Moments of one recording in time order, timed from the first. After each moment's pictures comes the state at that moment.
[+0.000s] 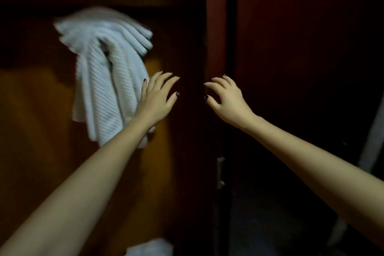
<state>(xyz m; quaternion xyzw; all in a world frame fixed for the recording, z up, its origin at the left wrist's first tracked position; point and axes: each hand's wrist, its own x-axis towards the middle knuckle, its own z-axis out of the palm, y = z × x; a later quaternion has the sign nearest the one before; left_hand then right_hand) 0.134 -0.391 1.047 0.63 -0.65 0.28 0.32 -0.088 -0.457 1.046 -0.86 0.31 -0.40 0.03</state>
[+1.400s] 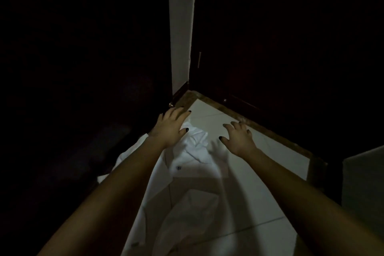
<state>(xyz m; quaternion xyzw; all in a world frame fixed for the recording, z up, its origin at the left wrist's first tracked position) -0.533 -0.697 0.133 0.46 -0.88 -0.13 -0.02 -0.760 -0.611 0.145 -0.60 0.77 0.05 0.19</state>
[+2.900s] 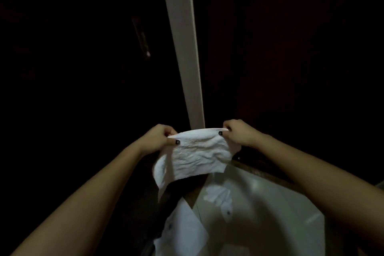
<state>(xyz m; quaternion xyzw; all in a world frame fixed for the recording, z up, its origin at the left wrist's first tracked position) -0.458 -0.731 0.609 0.48 -0.79 -0.37 0.08 -0.725 -0.669 0.584 -0.65 0.70 -0.13 0.25</state>
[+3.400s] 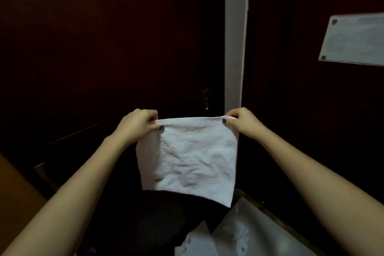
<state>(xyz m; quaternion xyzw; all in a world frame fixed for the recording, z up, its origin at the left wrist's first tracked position) -0.327 -0.558 0.939 0.62 -0.77 0.00 0.16 -0.646 -0.585 0.898 -0.71 0.57 -0.33 0.25</state>
